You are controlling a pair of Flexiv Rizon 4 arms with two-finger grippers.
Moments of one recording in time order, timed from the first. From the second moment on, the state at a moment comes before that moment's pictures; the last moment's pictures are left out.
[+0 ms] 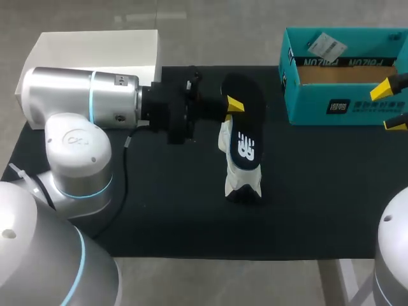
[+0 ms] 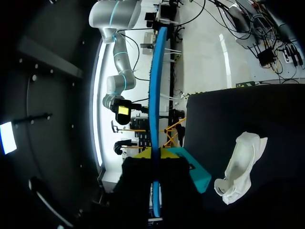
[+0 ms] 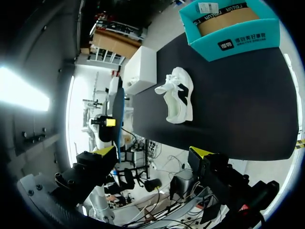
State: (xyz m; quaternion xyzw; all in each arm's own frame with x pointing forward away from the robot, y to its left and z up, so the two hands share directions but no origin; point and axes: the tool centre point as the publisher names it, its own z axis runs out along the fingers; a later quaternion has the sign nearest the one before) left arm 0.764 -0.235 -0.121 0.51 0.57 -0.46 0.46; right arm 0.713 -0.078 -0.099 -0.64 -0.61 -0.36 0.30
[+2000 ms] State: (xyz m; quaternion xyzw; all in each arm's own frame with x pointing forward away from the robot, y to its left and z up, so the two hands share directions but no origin) left arm 0.678 -0.193 -0.112 0.49 0.60 -0.59 0.23; right arm 0.713 -0.077 -0.099 -0.64 -0.61 -0.36 0.30
